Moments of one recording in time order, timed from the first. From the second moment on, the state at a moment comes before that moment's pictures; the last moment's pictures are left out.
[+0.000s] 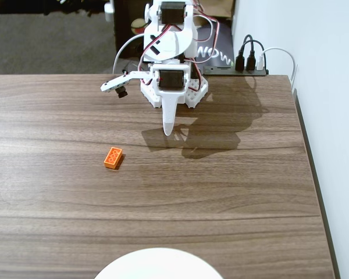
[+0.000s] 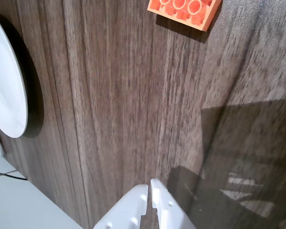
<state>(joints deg) 3.9 188.8 167.7 72.4 -5.7</state>
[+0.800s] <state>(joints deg) 12.4 188.8 167.7 72.4 -4.7</state>
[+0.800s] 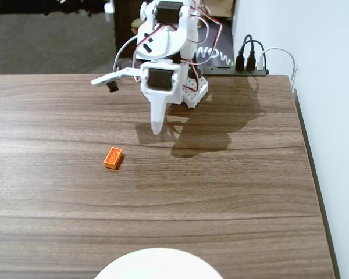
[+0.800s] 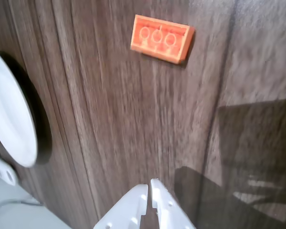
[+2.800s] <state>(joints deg) 27.9 161.8 153.2 68.4 -59.6</state>
